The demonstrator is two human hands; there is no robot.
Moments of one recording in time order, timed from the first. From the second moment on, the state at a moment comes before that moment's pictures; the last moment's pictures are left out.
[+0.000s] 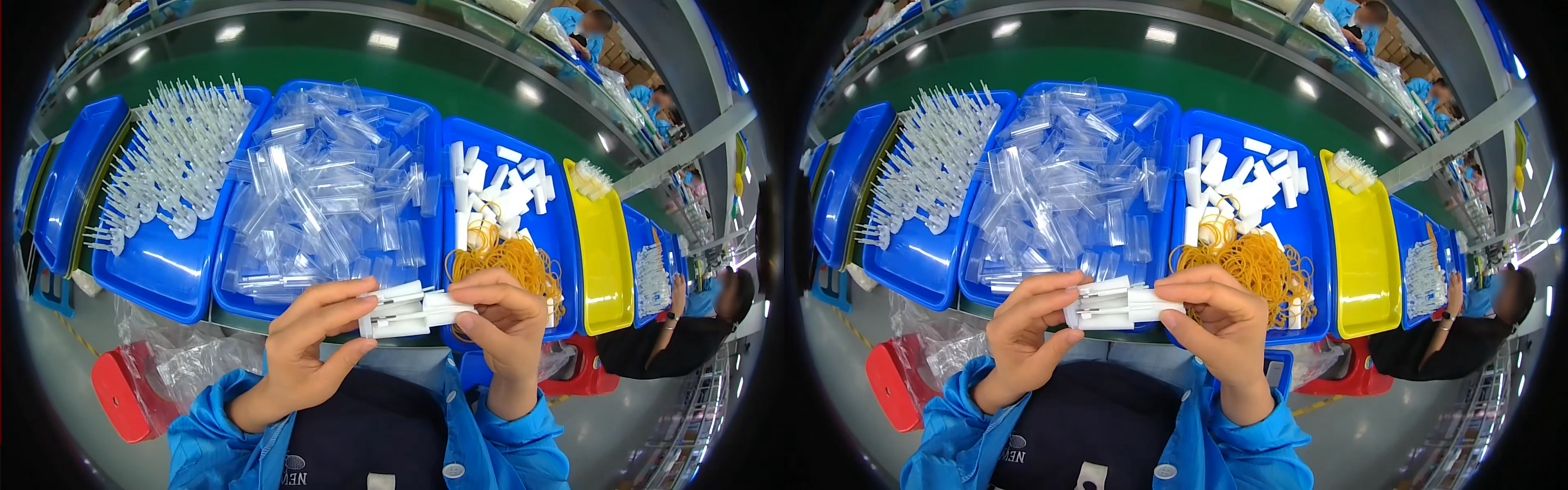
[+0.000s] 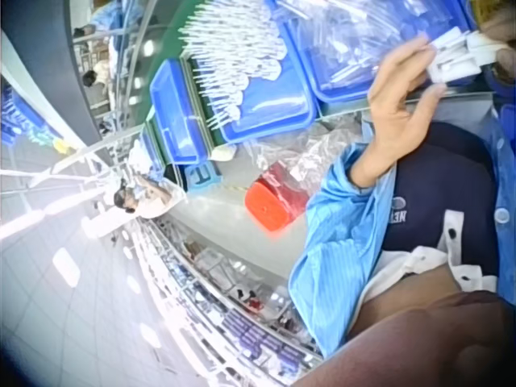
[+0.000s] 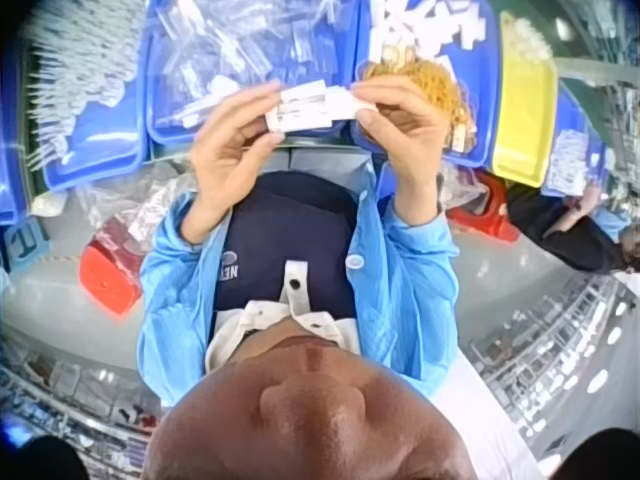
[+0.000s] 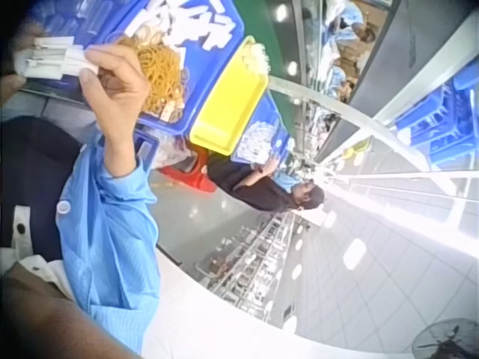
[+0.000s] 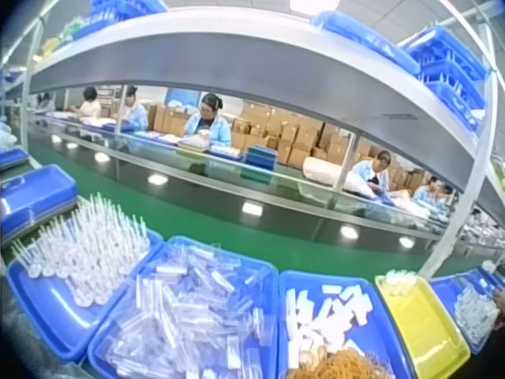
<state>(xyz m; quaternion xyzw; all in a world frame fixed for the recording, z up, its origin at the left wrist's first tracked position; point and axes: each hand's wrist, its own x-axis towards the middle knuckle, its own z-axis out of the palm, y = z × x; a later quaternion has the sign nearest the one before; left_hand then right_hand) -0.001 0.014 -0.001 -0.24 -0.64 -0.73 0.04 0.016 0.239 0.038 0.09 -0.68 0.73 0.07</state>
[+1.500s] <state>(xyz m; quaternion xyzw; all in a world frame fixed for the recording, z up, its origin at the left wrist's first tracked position) -0.005 0.008 -0.002 -0.24 -0.63 -0.73 0.03 -0.096 0.271 0.040 0.09 -0.92 0.34 0.19</state>
